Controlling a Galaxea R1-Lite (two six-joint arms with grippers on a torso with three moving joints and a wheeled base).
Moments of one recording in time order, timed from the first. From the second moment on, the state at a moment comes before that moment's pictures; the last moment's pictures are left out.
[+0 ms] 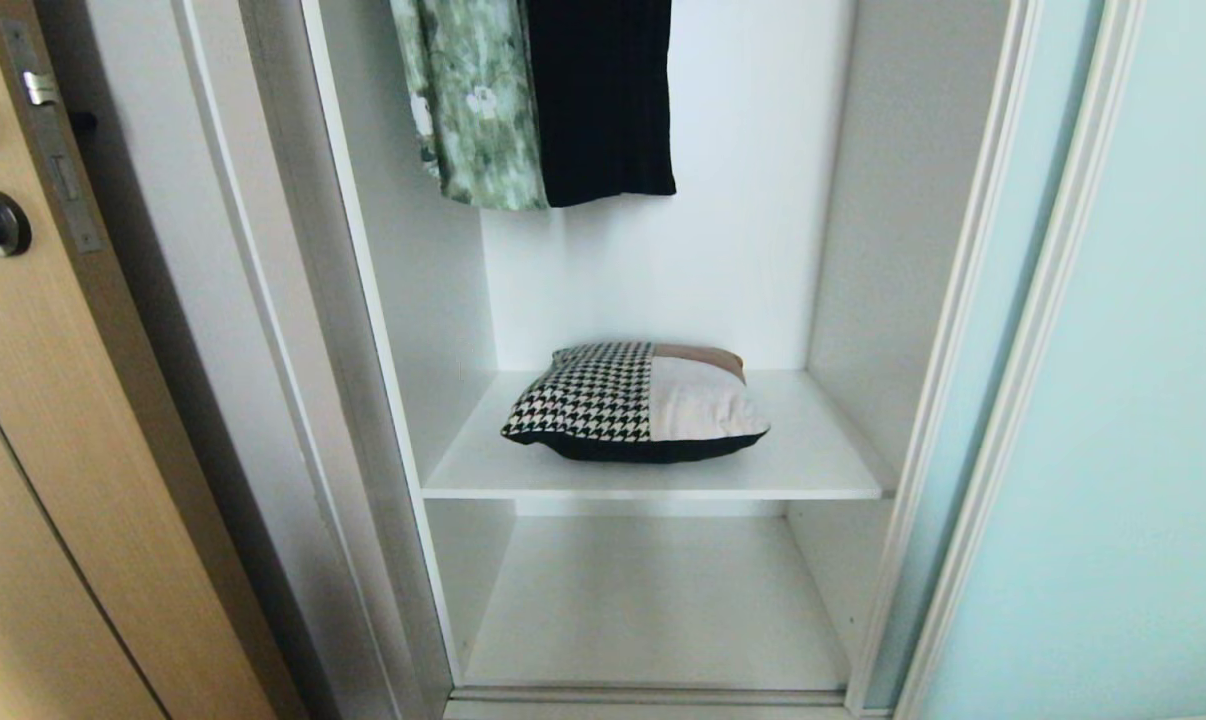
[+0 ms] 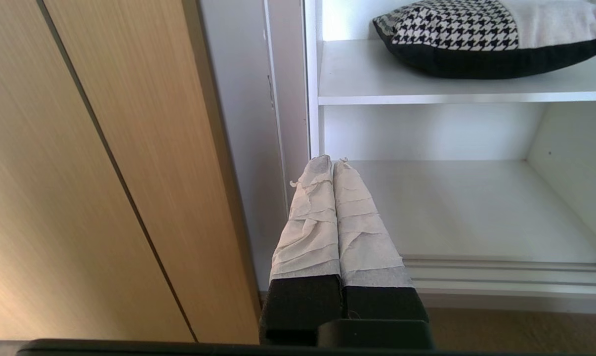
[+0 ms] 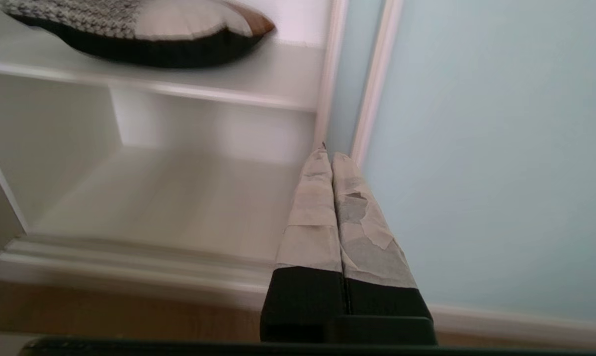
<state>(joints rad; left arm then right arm) 0.01 0.00 -0.01 0.03 -0.01 0.05 0.00 0.00 -0.03 0.01 0.00 -0.07</state>
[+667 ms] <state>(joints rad) 0.01 0.00 -0.01 0.03 -0.01 0.05 0.00 0.61 -0.81 0.21 0.25 -0.04</state>
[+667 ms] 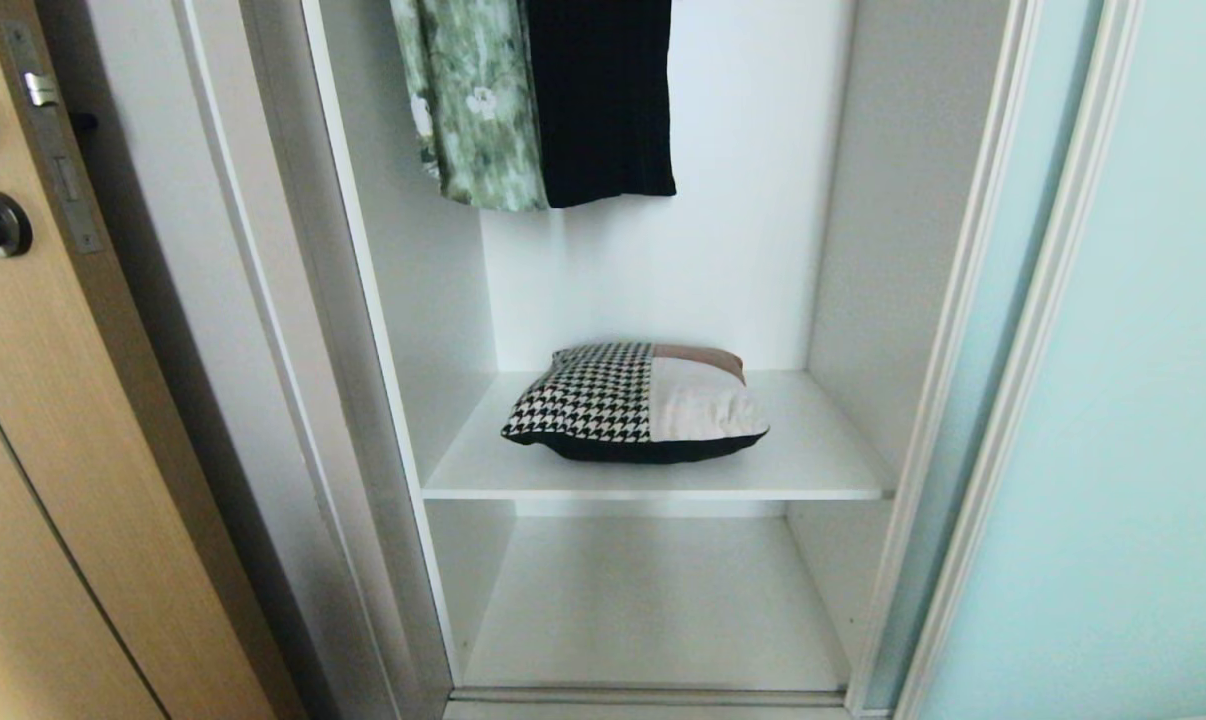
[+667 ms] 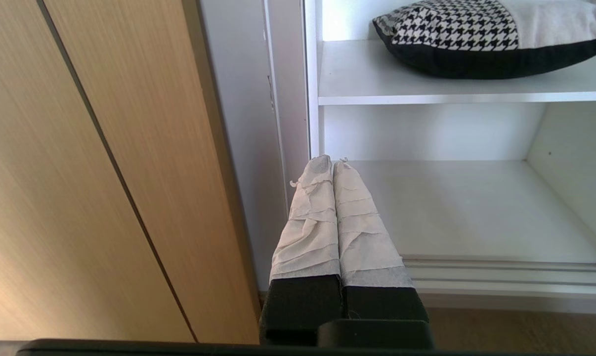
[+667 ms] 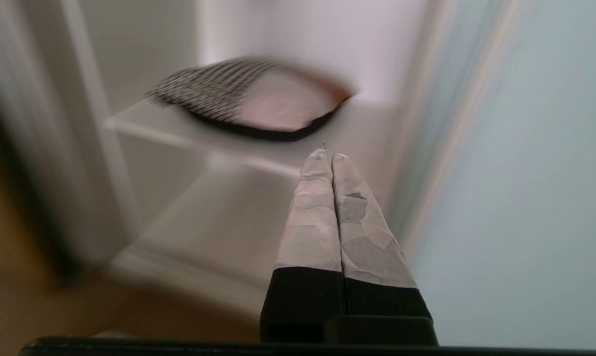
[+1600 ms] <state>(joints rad) 0.01 0.00 -0.01 0.03 -0.01 0.05 0.41 1.59 -1.33 0.34 0.29 0.27</state>
